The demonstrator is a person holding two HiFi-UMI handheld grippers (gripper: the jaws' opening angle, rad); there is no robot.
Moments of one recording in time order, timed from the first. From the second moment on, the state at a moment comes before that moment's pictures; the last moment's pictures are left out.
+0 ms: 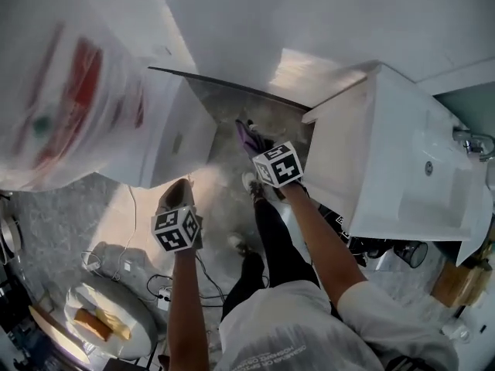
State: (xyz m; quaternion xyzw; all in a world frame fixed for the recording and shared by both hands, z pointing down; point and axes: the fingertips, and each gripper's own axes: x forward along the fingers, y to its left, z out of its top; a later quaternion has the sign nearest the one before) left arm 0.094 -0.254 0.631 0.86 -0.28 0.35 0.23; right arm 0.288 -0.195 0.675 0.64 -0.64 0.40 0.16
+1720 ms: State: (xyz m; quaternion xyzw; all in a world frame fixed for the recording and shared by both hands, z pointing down) left arm 0.076 -0.248 0.763 0.80 -0.31 0.41 0.32; right arm 0.171 -0.321 0.845 0.46 -0.72 0.49 0.18
